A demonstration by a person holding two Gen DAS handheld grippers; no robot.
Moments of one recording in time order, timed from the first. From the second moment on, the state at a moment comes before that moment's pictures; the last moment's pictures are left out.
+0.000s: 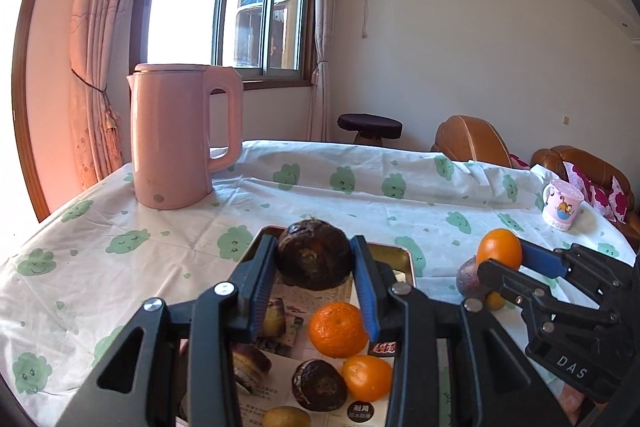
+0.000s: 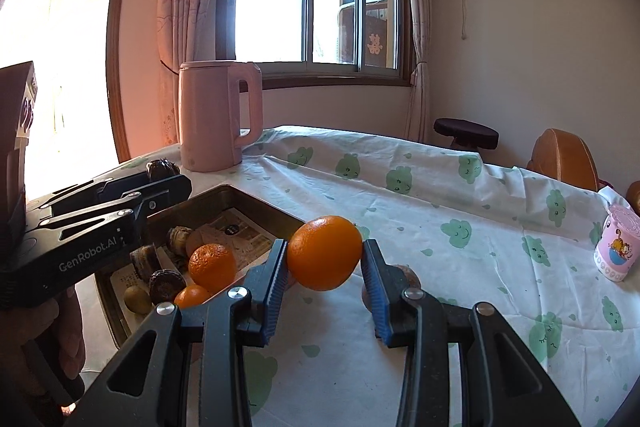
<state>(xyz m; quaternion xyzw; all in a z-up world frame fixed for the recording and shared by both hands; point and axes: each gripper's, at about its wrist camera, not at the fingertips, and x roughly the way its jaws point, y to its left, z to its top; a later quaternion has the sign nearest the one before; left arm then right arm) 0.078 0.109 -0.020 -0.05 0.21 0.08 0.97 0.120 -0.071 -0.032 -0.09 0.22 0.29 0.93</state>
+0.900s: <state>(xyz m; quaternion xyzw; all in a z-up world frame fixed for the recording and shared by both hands) 0.124 0.142 -0.035 -0.04 0.31 0.08 0.95 0.157 0.005 -0.054 -0.11 0.27 0.32 0.90</state>
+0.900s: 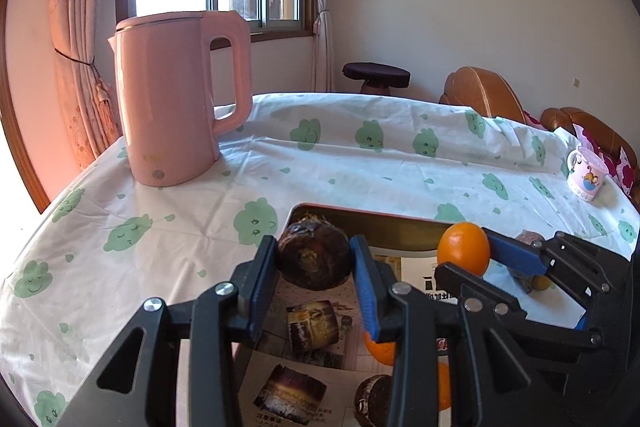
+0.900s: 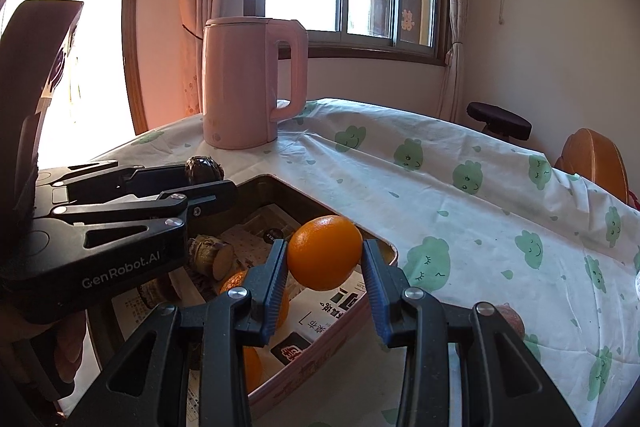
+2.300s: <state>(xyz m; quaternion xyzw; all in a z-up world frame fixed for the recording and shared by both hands) 0.142 0.136 -0.048 0.00 0.37 0.07 0.93 0.162 0.019 -0.064 -0.15 0.30 0.30 0.90</state>
